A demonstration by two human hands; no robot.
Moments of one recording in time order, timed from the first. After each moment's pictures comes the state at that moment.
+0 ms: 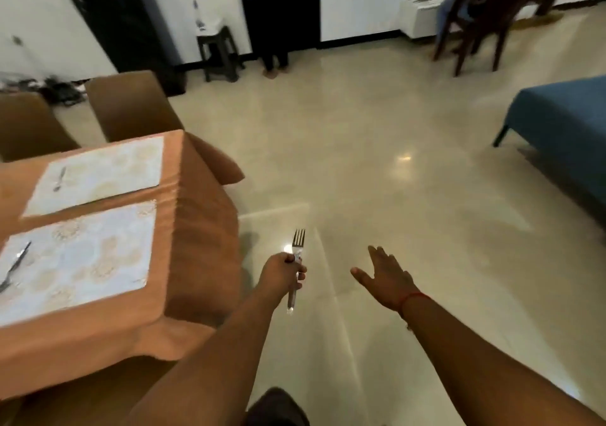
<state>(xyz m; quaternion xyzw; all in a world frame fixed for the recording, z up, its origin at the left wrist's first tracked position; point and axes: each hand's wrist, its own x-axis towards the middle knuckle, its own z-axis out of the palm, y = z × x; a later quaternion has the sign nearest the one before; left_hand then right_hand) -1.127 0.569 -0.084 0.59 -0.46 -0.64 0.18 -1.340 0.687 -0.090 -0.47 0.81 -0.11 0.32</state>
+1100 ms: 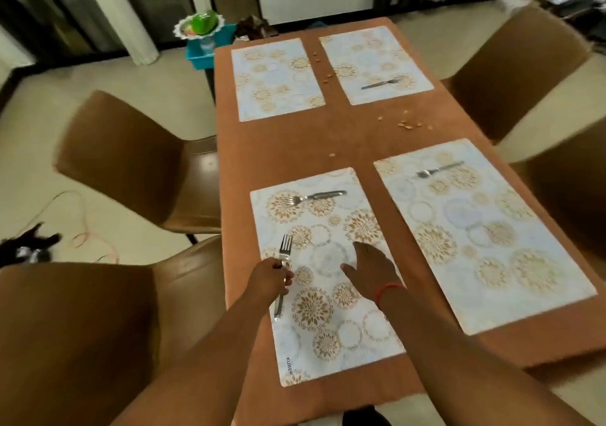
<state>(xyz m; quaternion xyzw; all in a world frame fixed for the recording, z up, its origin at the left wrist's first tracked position) -0.671 0.339 -0.130 0.75 0.17 -0.35 0.54 -0.743 0.115 -0.151 -0.94 0.19 0.19 0.23</state>
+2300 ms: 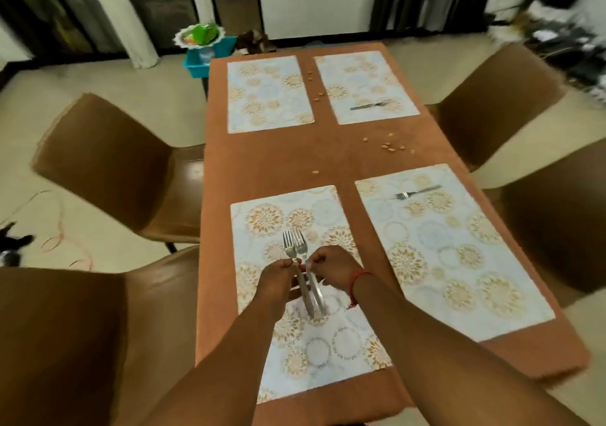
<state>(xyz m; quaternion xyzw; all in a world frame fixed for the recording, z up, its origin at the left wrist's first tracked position) -0.684 0.261 -0.094 0.63 0.24 -0.33 0.66 -0.698 0.111 -0.088 -0.82 0.17 0.20 0.51</state>
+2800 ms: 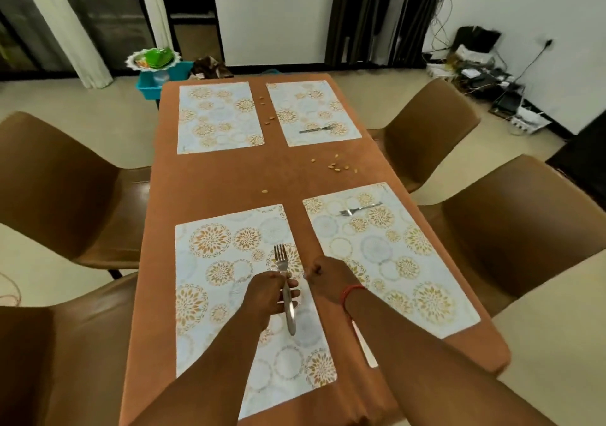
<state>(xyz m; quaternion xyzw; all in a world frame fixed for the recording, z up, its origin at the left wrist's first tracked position) -0.706 0.171 -0.079 0.63 0.21 -0.38 0.65 -0.747 0.013 -0.074 -0.90 0.20 0.15 0.35</state>
